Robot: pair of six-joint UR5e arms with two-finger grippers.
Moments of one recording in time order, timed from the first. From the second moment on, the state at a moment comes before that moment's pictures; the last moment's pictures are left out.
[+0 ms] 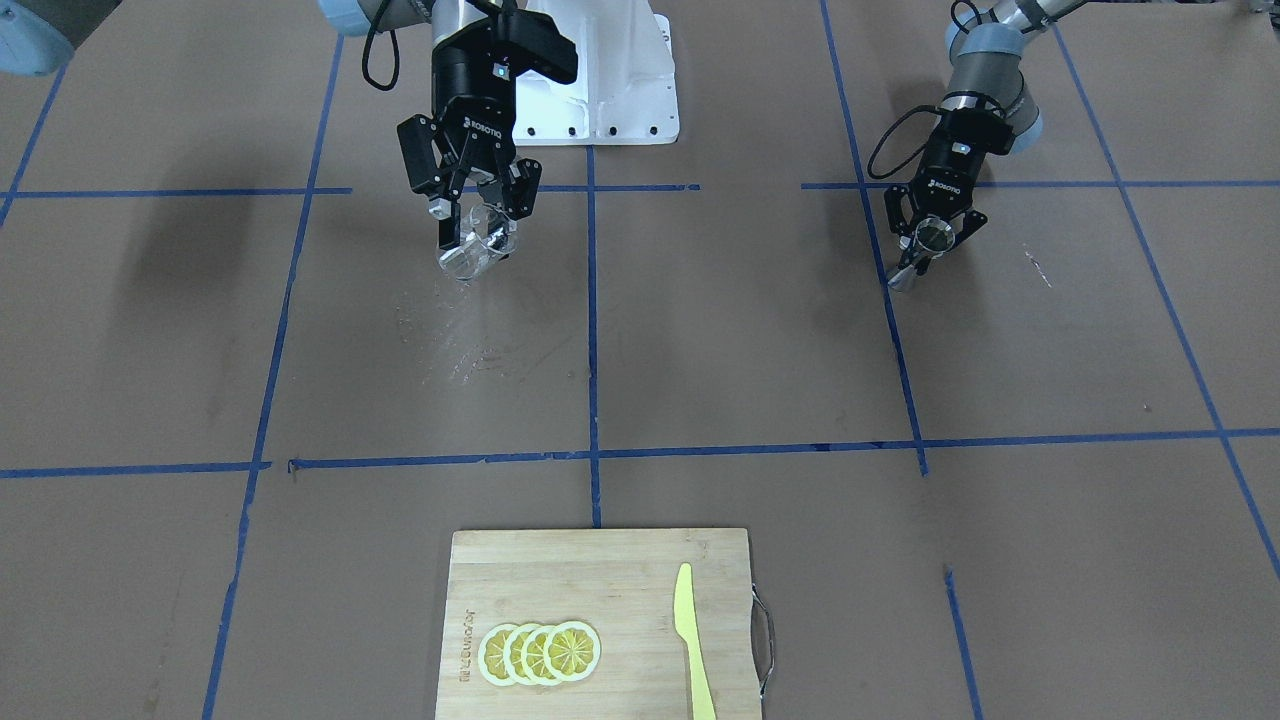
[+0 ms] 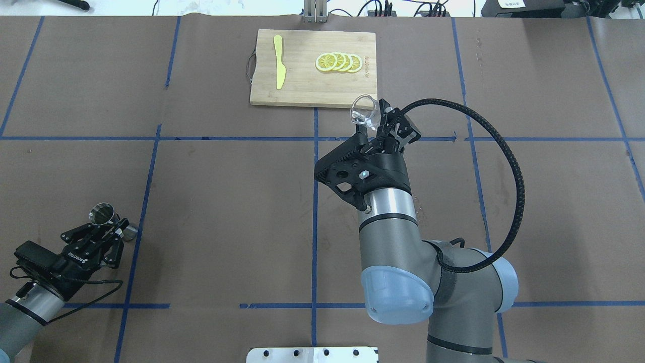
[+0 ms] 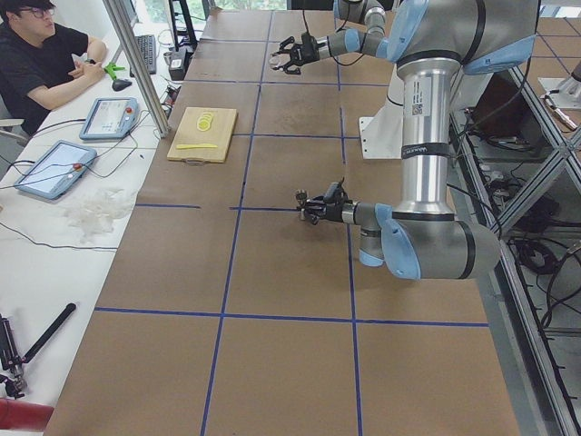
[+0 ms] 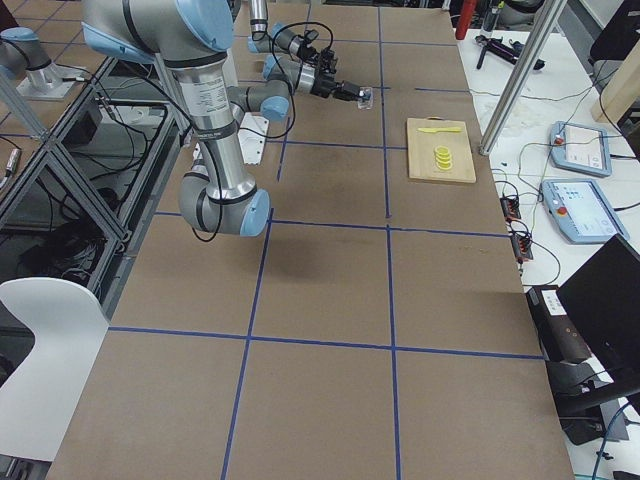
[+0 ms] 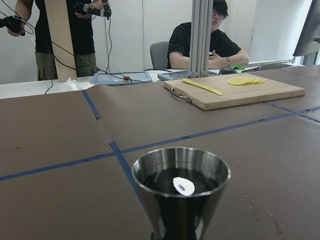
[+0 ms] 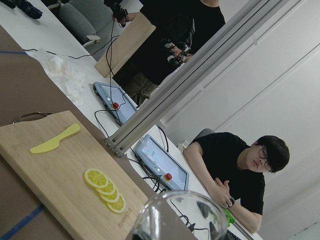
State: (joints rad) left arm -0.07 -1.47 -1.44 -3.41 -0.62 -0.67; right arm 0.23 -1.07 1.96 -1.38 0.47 0.41
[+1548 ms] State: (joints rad) left arm -0.07 -1.47 -1.41 -3.45 -0.62 -0.67; right arm 0.23 -1.07 1.96 -1.38 0.47 0.41
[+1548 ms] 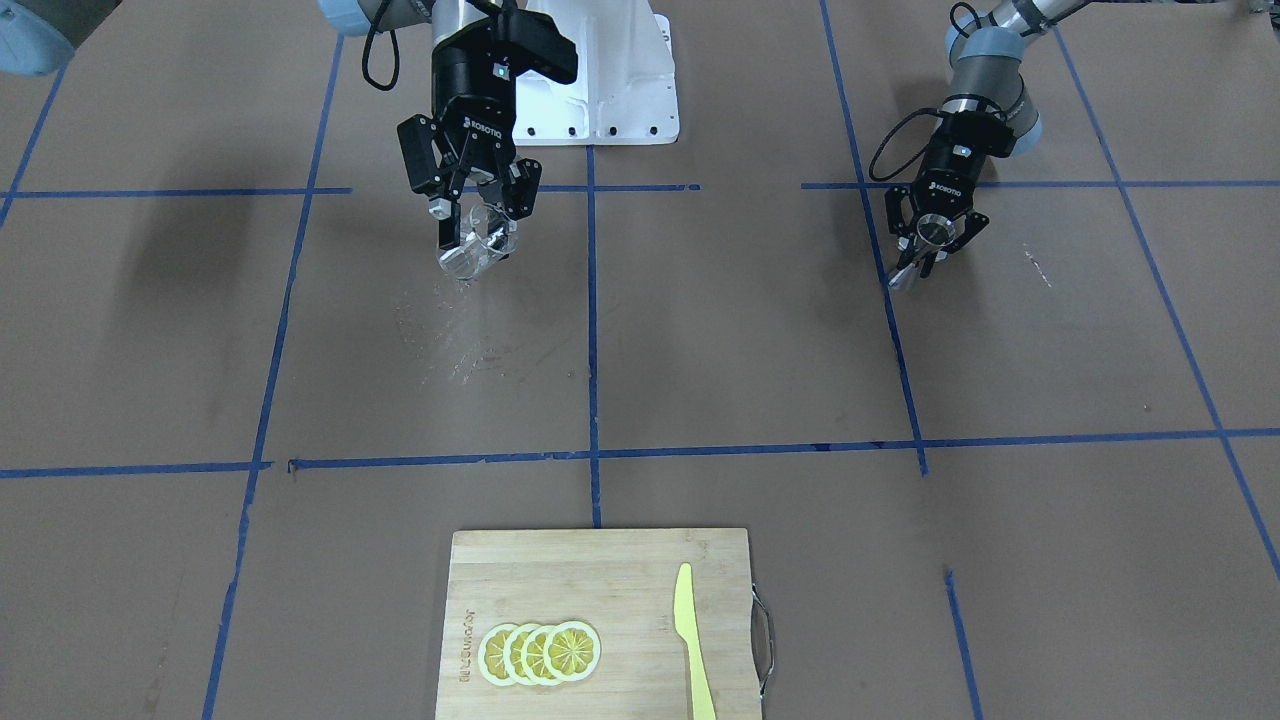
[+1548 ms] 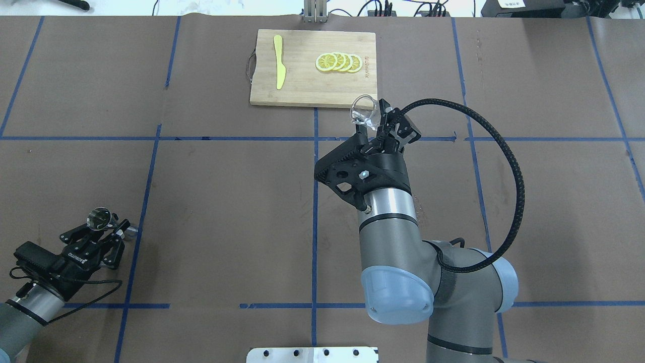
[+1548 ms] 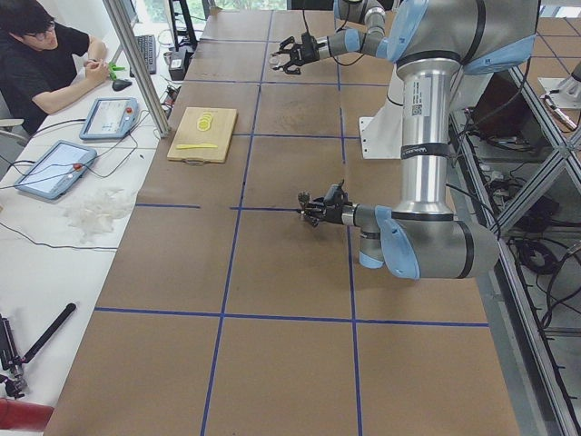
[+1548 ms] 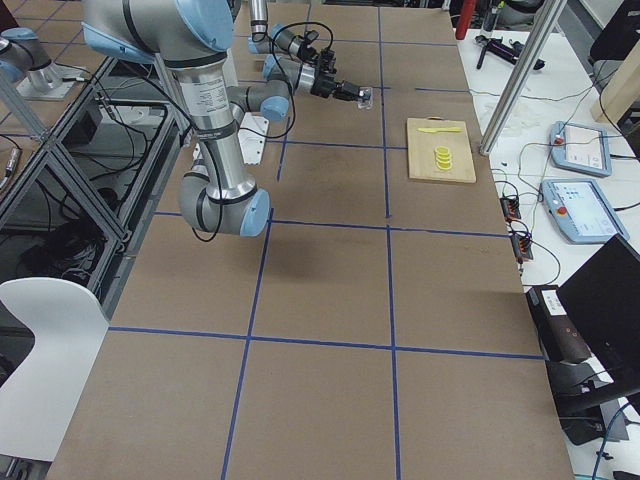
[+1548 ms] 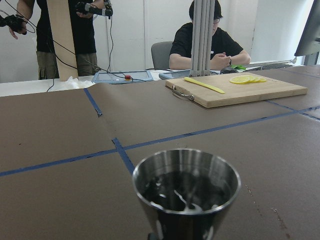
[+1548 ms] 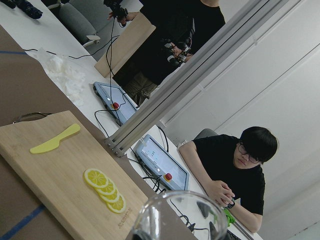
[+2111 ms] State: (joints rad) left arm -0.07 -1.47 -1.42 -3.52 -0.61 -0.66; right arm 0.23 -1.07 1.96 -1.38 0.47 0.41
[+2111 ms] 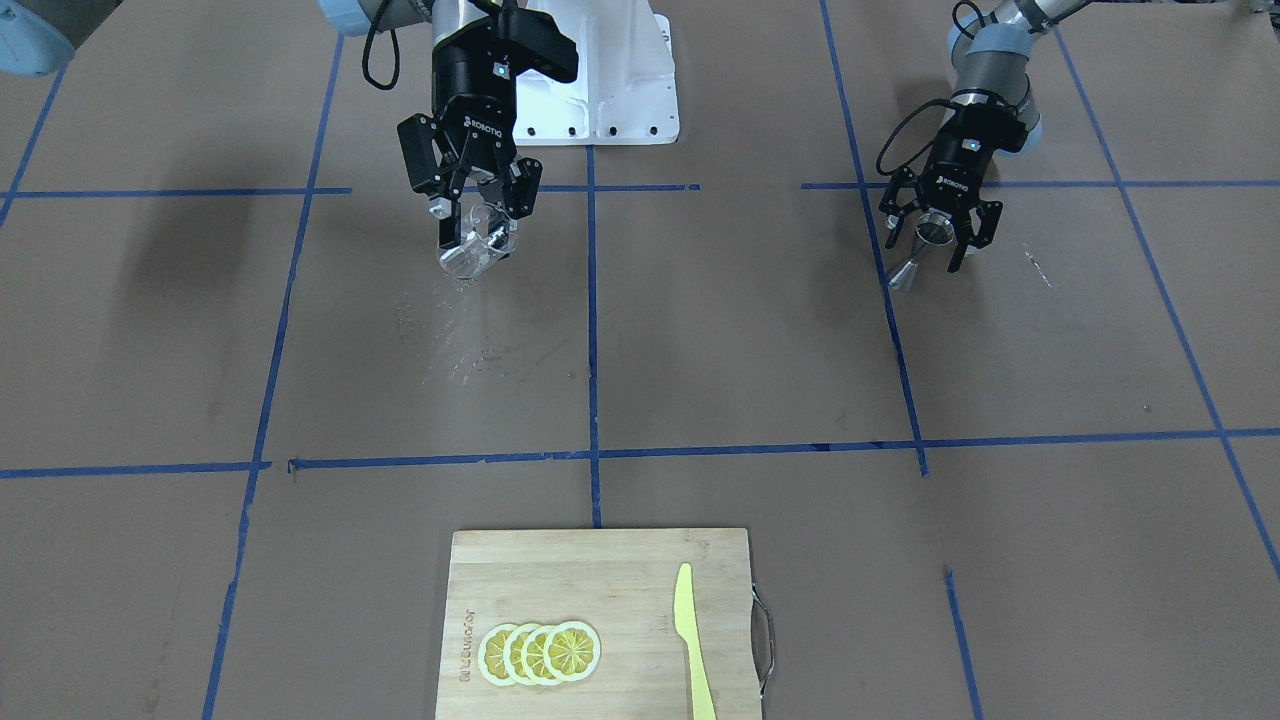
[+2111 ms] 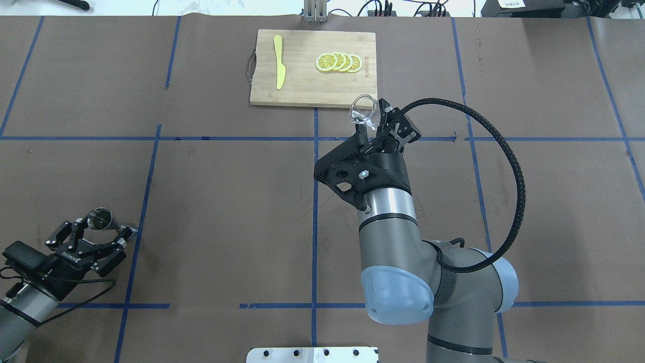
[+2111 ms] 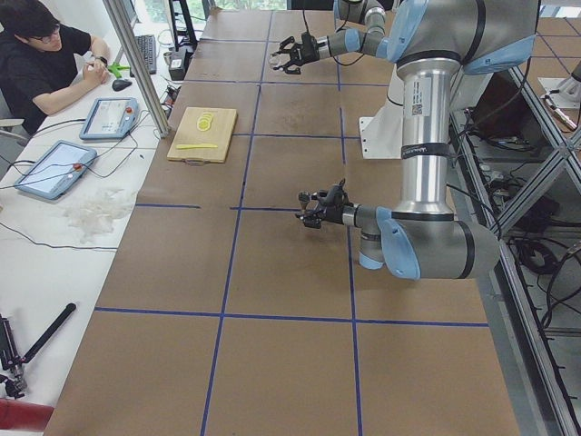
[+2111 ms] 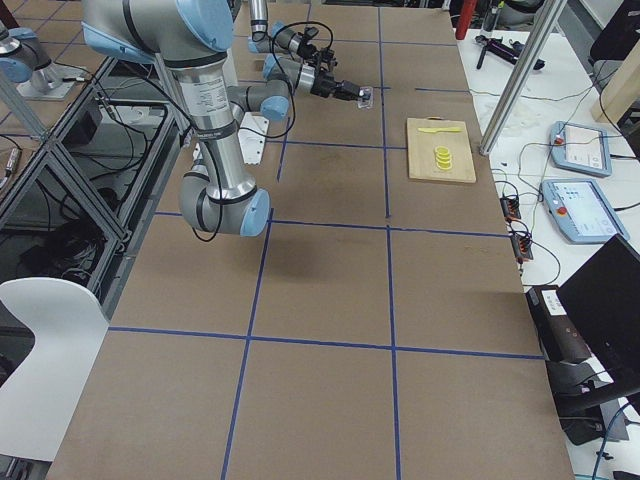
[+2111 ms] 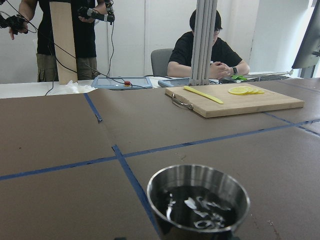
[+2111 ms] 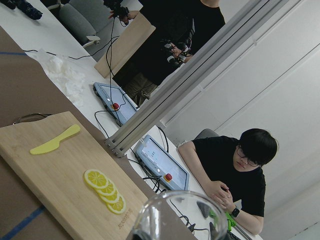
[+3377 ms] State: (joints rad) left arm -0.07 -1.46 -1.49 -3.66 -0.56 -0.58; right arm 0.23 -1.07 1.96 -1.38 0.47 0.41
